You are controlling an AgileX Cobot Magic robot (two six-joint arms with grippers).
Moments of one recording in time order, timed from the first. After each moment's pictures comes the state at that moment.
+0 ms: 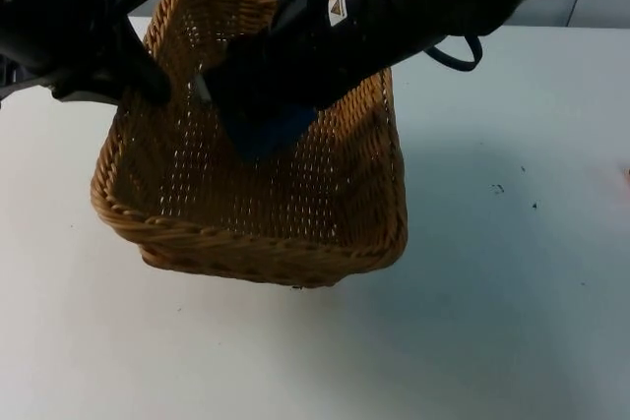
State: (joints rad) right arm 0.74 2.00 -1.31 -0.13 0.16 0.18; left arm -0.15 1.74 -1.02 -0.97 0.61 0.47
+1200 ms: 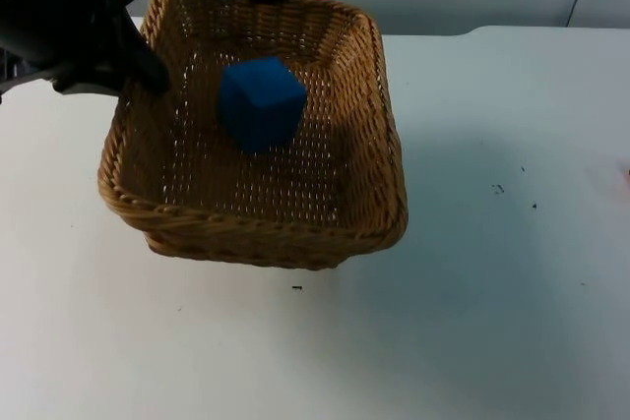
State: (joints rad) right arm 0.74 1.75 -1.31 -0.13 0.28 0.11; left arm -0.15 1.74 -1.02 -1.00 0.57 0.48
